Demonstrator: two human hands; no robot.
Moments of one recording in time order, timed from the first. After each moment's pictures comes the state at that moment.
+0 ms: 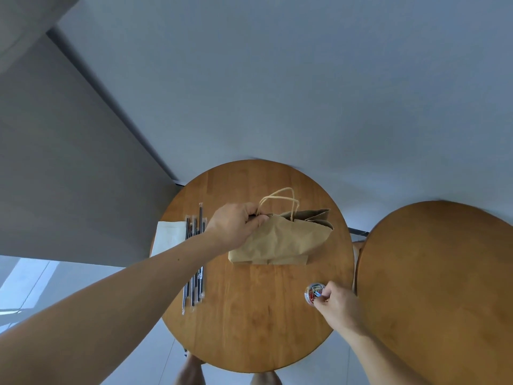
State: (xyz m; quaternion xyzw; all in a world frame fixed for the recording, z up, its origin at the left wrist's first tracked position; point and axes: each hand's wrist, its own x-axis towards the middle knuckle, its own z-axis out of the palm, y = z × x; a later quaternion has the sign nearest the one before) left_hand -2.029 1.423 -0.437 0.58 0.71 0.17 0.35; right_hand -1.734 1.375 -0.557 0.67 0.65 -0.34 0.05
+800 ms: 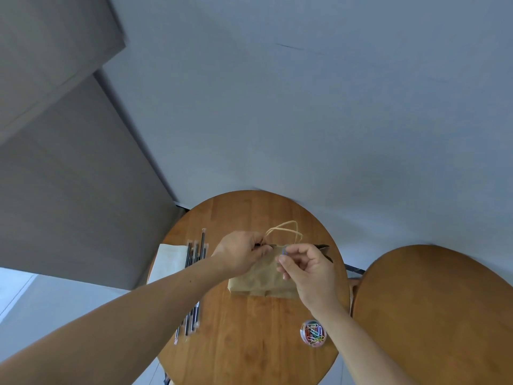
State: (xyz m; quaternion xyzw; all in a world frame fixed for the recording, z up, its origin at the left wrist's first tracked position) left_hand -2.040 1.430 -0.442 0.60 0.70 0.16 0.35; right_hand -1.848 1.435 -0.430 0.47 0.55 -0.59 -0.36
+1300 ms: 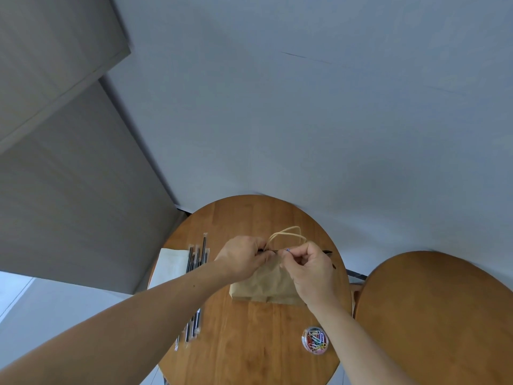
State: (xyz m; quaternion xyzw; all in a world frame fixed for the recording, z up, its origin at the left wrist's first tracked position) left_hand -2.041 1.434 -0.444 0.61 0.69 0.14 0.35; right_hand -1.865 1.450 -0.428 0.55 0.58 -0.50 -0.34
